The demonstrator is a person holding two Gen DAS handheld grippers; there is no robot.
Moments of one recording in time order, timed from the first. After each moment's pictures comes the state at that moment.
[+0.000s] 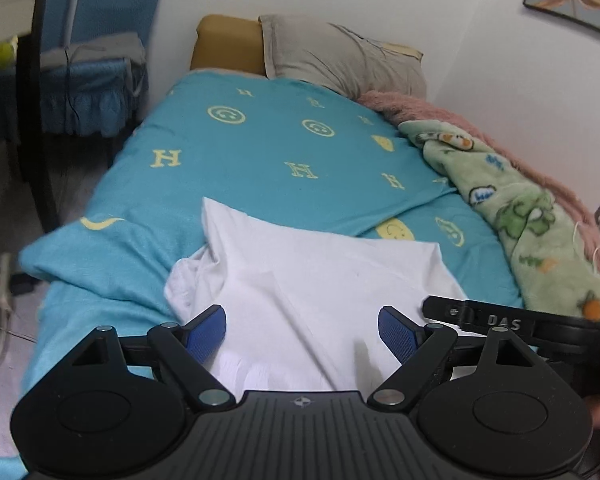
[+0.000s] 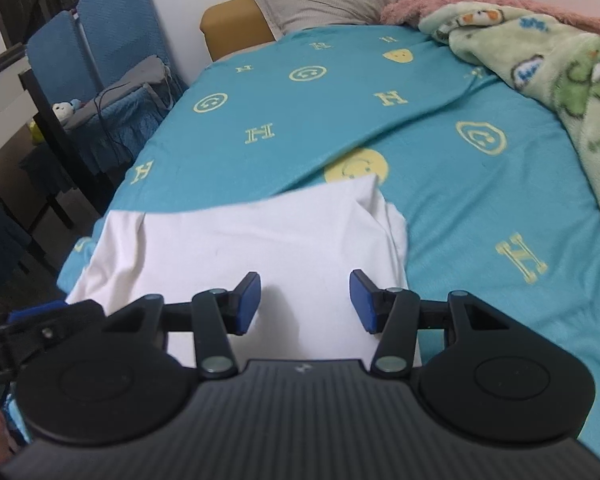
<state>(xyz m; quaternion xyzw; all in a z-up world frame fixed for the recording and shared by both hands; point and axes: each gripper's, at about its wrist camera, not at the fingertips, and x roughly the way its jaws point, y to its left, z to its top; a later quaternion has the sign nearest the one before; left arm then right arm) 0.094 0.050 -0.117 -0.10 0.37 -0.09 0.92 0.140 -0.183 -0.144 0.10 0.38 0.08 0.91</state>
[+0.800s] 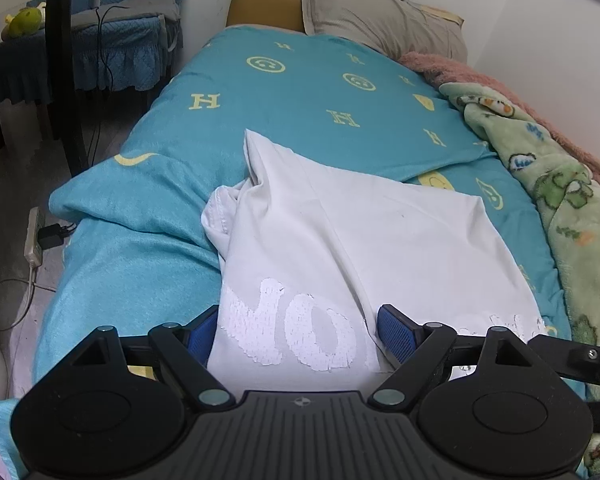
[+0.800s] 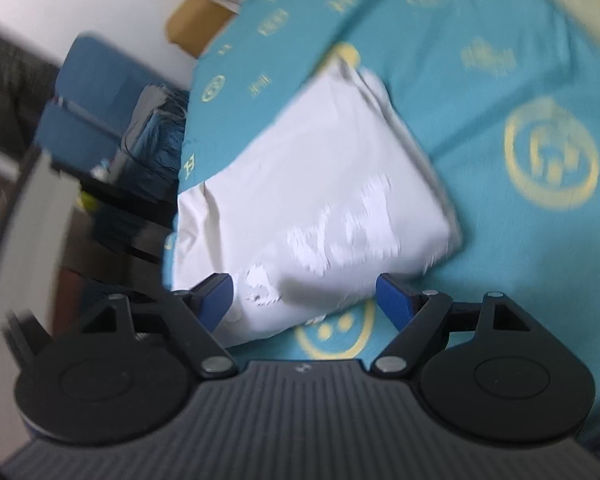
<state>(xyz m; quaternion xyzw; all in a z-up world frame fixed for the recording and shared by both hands) 0.091 0.055 -0.141 -0.11 0.43 -0.05 0.89 0.072 -0.225 -0.163 0.41 0.46 0.09 0.78</state>
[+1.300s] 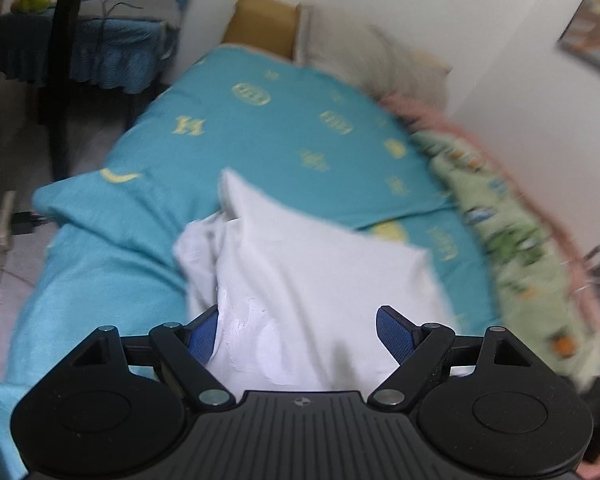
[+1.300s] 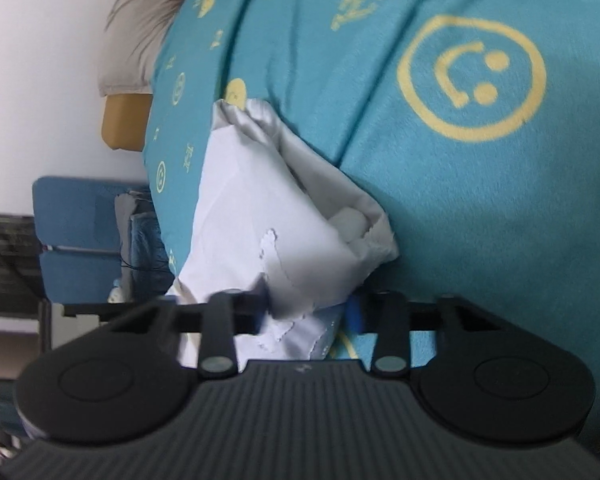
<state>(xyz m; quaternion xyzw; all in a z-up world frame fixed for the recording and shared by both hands) 0.071 0.064 -0.095 -0.21 0.38 -0.10 0.89 0.076 -0.246 -0.202 0.54 0.42 -0.01 0.73</state>
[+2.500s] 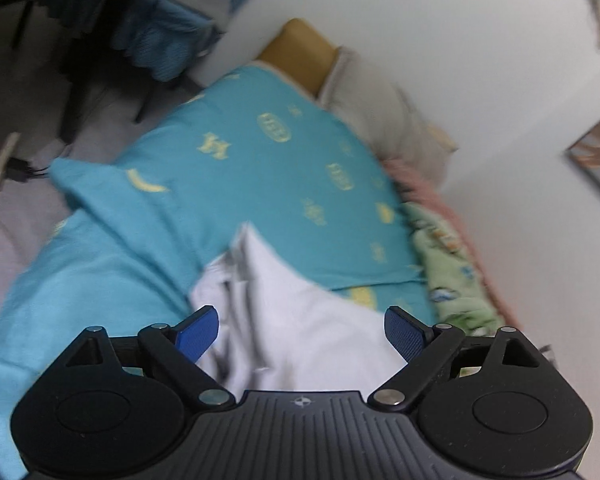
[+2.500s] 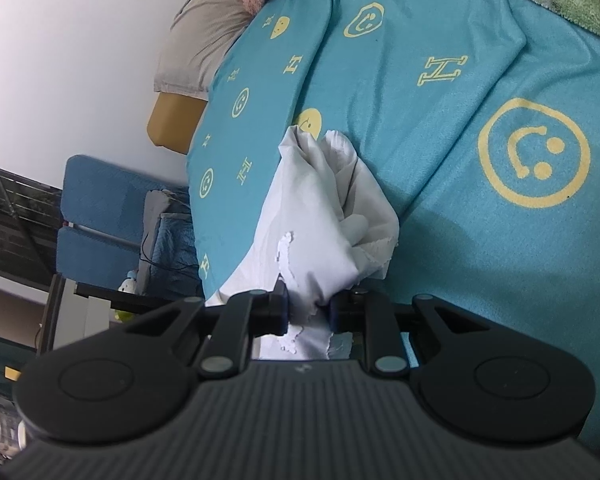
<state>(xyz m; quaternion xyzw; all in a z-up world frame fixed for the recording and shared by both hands) 0.080 0.115 -0.103 -0.35 0.36 -0.06 0.86 0.081 -0.251 -0.171 0.50 0.36 0.03 0.79</state>
